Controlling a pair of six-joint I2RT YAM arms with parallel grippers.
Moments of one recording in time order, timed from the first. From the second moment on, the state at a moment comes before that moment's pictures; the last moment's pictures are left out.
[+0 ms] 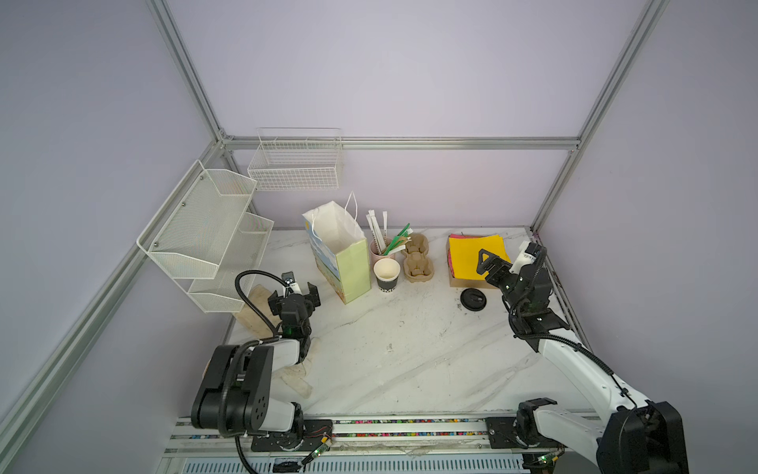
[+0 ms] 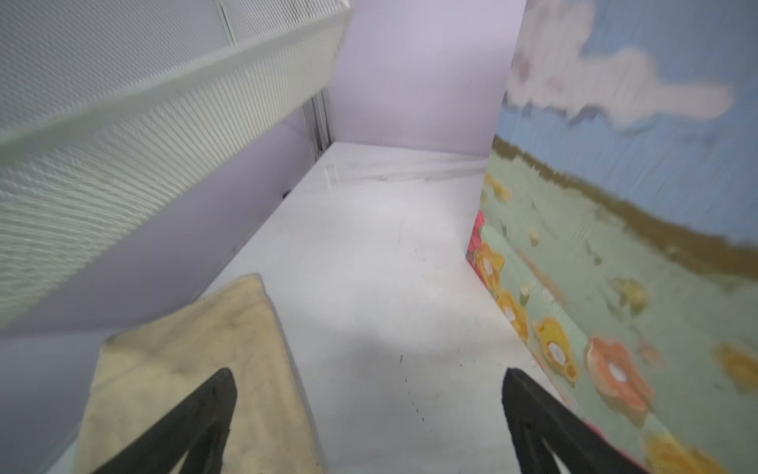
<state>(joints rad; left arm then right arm) -0.04 1.34 0.39 0.71 -0.45 -0.05 0.20 1.11 0.70 0.21 0.09 0.63</state>
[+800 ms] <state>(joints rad) -0.39 0.87 0.99 -0.65 -0.14 -0.69 0.20 1.35 0.86 -0.14 0.20 0.65</state>
